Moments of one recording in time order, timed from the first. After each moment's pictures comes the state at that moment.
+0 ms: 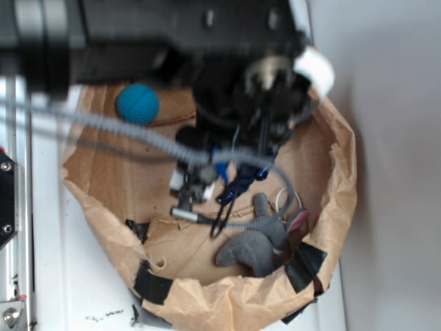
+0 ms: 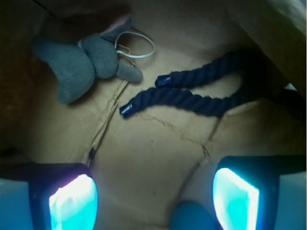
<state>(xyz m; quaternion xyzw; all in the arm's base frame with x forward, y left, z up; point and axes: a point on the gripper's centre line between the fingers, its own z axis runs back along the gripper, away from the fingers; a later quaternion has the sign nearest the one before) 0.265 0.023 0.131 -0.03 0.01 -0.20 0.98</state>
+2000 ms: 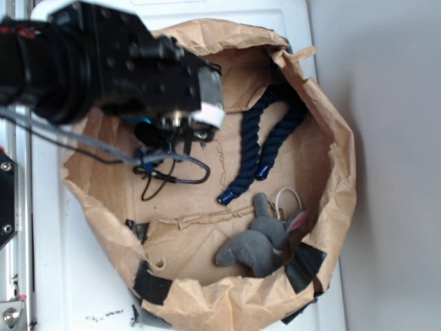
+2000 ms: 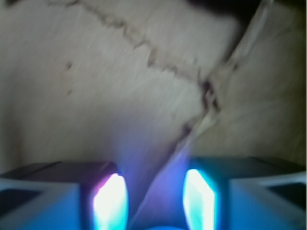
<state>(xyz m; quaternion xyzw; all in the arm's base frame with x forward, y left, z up) 0.233 0.058 0.025 0.05 0.03 -0.23 0.97</state>
